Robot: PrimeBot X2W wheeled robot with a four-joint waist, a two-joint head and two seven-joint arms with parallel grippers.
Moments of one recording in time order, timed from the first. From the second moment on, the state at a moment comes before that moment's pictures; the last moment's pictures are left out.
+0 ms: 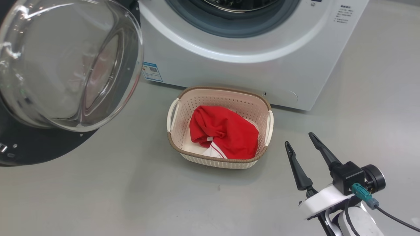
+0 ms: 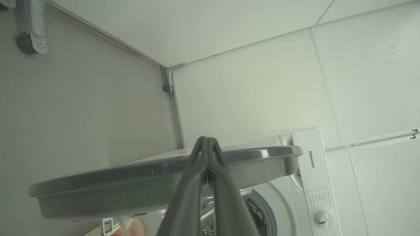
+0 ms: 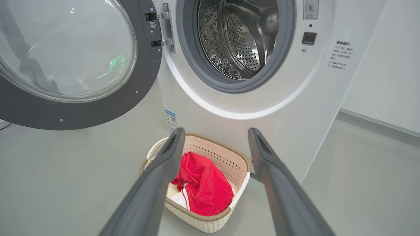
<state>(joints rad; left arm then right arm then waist) -0.20 0.53 0.40 0.23 -1.90 0.10 0.26 -0.06 -0.11 0.26 0.18 0.16 0.06 -0.26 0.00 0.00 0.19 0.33</state>
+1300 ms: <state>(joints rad) -0.34 0.55 0.31 0.41 -1.97 -0.02 0.49 -0.10 -0.12 0.25 0.18 0.16 0.06 -0.26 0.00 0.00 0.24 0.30</state>
